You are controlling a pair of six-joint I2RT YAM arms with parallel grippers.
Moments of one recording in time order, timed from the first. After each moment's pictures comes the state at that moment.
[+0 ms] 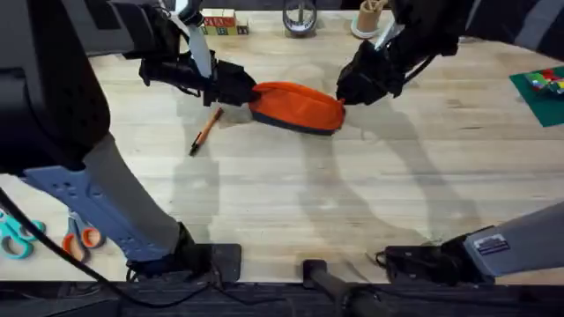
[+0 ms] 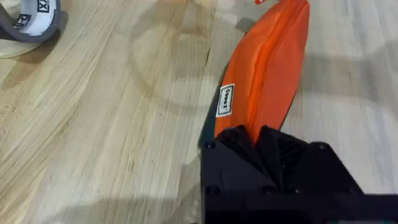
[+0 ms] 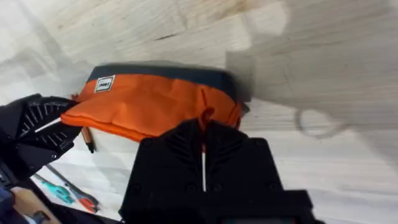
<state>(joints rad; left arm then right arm) 0.13 1.98 1.28 -0.89 1.08 1.46 0.28 1.73 1.33 -0.88 -0.32 0.71</state>
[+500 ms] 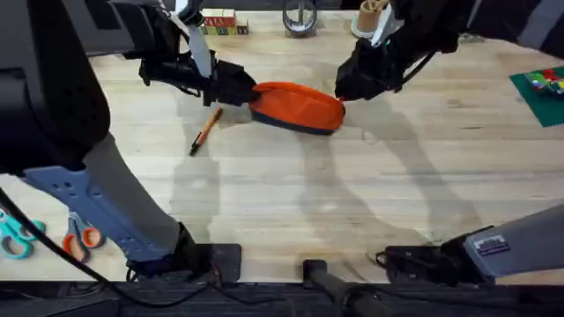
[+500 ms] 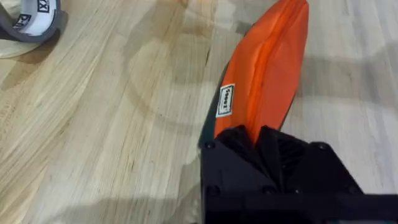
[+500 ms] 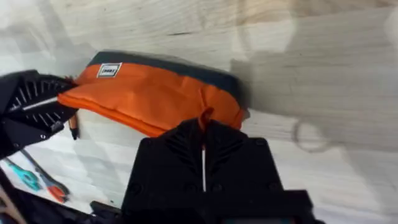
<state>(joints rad) 0.13 1.98 1.28 -0.89 1.08 1.46 0.30 1.73 1.35 -0.88 -0.31 0.57</state>
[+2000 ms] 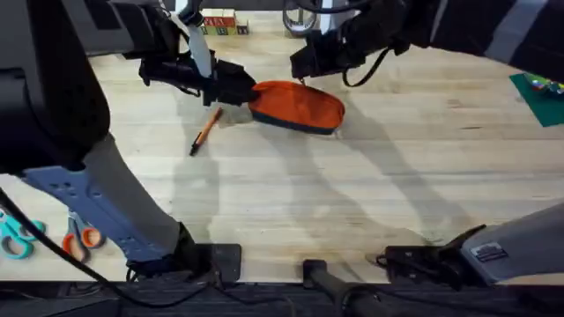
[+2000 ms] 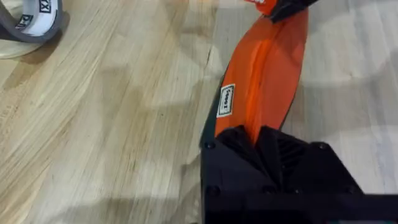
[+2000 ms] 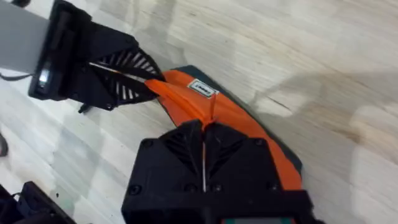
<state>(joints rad) 0.13 1.98 1.28 -0.89 1.08 1.46 0.50 1.72 1.38 -0.59 -0.28 0.22</state>
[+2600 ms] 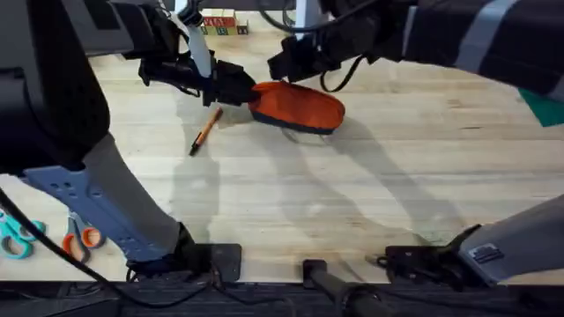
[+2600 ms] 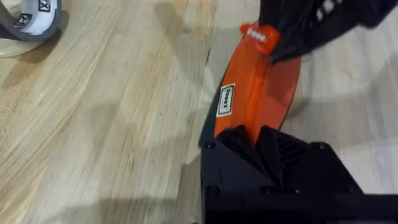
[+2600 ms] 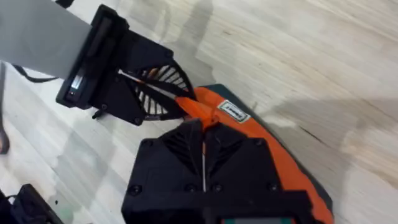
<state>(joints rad) 0.13 1.98 1.28 -0.89 1.08 1.46 0.59 1.77 1.38 -0.47 -0.26 0.21</state>
